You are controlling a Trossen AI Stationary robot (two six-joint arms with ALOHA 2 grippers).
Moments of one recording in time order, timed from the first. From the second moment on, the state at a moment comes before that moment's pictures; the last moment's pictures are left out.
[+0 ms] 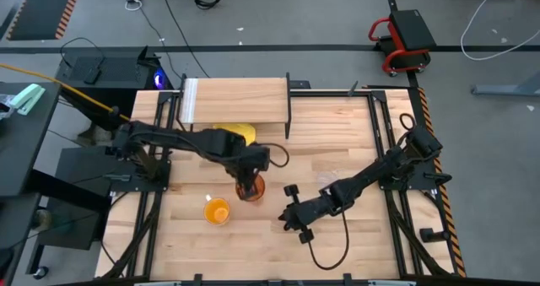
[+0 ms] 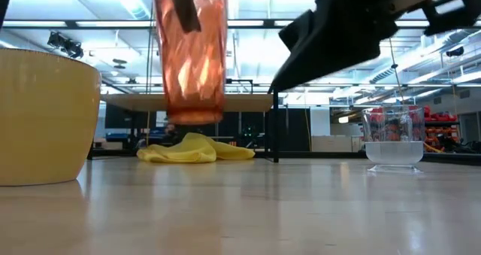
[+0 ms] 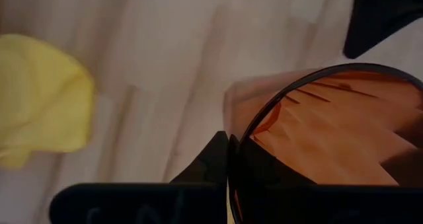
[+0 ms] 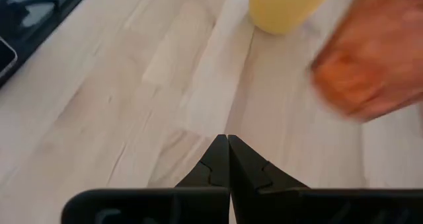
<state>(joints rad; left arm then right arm) -0.13 1.76 1.76 -1.27 -0.05 -0.45 0.46 1.78 1.00 0.01 0.23 0.01</state>
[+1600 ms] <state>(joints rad) 0.67 1.73 2.27 -1.57 -0.17 -0.33 0.47 1.71 0.93 -0.08 0.34 0.13</state>
